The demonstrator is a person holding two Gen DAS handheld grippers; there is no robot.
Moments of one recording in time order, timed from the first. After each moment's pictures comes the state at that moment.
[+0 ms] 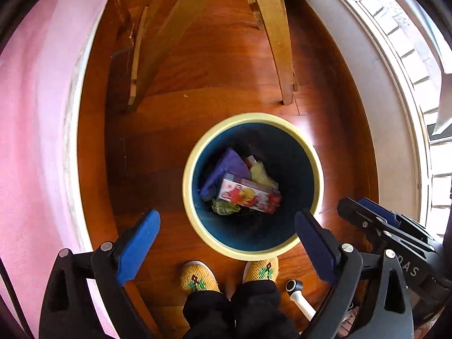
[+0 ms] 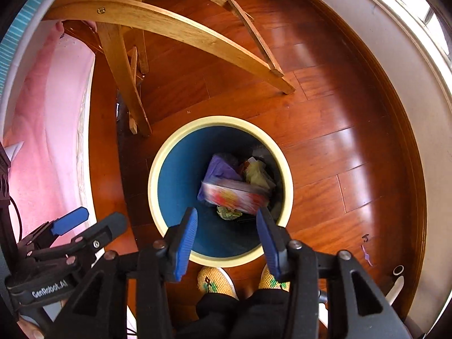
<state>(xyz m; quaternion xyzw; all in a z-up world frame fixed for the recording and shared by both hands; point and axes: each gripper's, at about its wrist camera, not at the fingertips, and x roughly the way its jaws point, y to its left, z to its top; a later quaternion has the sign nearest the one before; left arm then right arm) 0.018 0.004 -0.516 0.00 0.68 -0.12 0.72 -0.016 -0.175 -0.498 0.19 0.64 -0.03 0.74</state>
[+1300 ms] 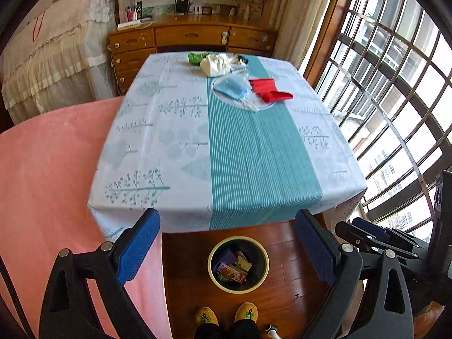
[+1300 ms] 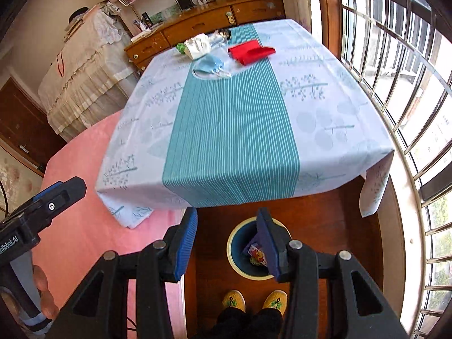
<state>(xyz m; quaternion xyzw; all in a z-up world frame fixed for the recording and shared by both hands) 0.024 0.063 -0.065 -0.02 0.47 -0.11 0.87 -0.007 -0.150 -0.100 0.14 0.49 0.04 0.86</state>
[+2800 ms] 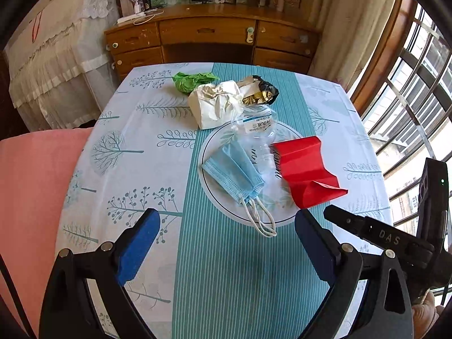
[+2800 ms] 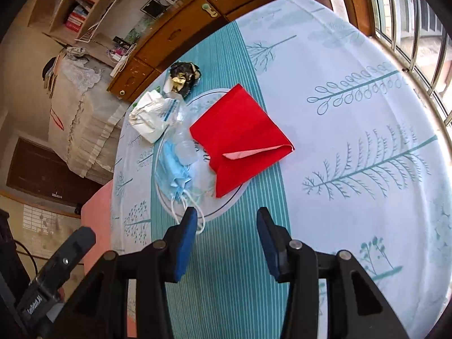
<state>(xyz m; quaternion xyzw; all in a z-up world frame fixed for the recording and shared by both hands) 0.348 -0.037 -0.124 -0.03 0.51 -0.01 0.86 0.347 -0.262 -0.191 0.30 0.54 0.10 0.78</state>
